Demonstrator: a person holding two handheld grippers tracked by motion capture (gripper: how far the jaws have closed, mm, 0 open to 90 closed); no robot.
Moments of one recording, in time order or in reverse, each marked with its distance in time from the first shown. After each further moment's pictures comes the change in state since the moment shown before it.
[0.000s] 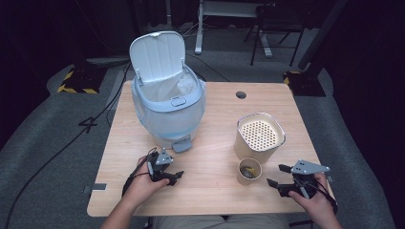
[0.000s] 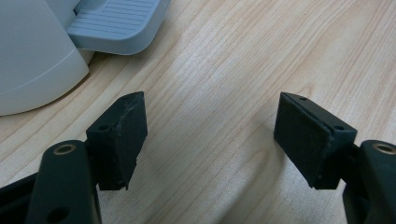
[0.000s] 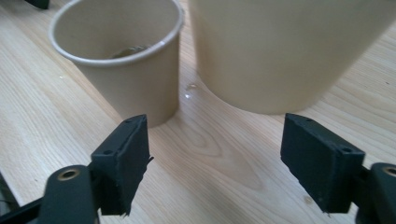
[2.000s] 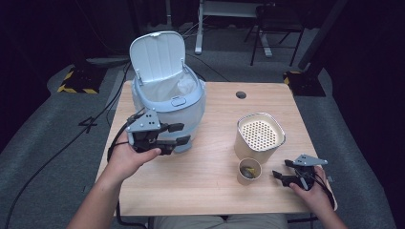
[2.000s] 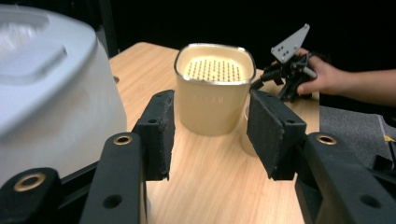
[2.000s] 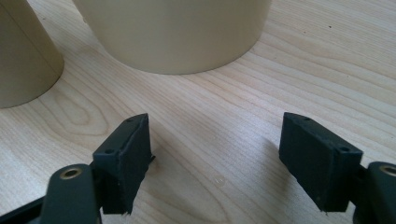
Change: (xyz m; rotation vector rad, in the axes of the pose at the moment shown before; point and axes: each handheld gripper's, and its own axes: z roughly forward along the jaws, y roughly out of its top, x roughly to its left) left arm -0.004 0.117 -0.133 -0.382 -0.209 0.118; right arm -0.053 -0.030 0.029 0.048 -0.102 0.068
